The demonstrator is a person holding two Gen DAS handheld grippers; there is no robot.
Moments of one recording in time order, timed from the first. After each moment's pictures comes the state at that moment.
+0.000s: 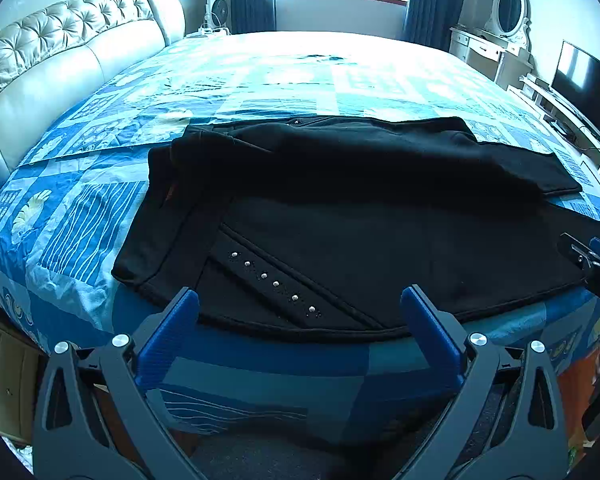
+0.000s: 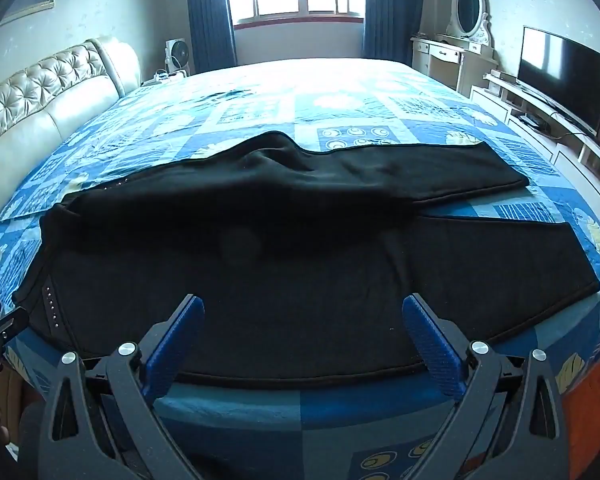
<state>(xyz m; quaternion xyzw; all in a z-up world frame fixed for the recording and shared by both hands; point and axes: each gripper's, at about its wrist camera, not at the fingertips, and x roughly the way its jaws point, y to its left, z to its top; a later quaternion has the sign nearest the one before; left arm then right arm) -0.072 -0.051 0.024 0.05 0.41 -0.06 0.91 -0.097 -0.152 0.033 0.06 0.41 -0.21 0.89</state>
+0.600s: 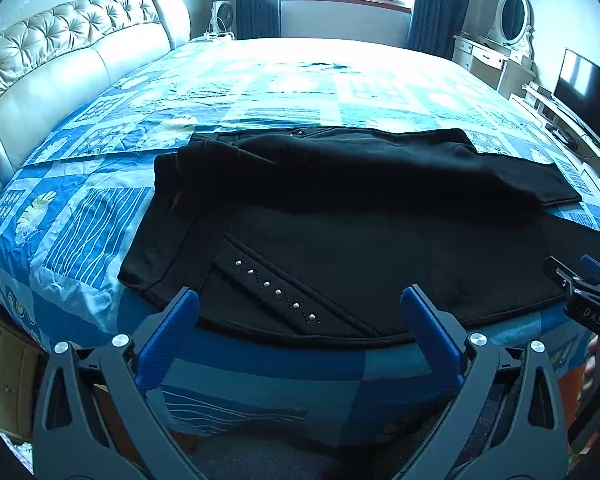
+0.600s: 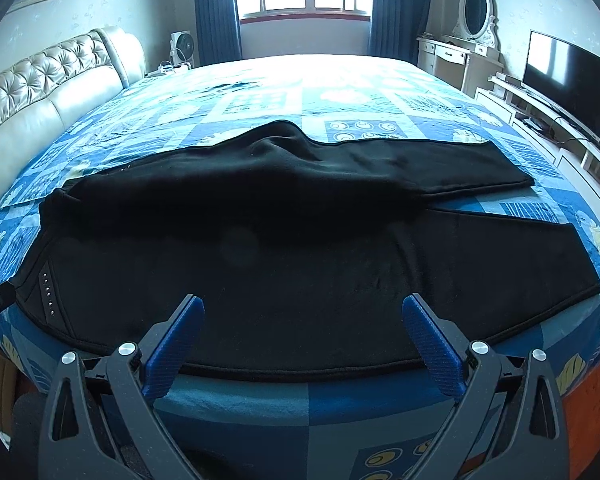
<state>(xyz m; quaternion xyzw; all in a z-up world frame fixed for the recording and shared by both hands) -0.070 -0.014 0.037 0.04 0.41 -0.08 0.91 -0.095 -0.145 0.024 0.05 0.41 -0.21 0.89</state>
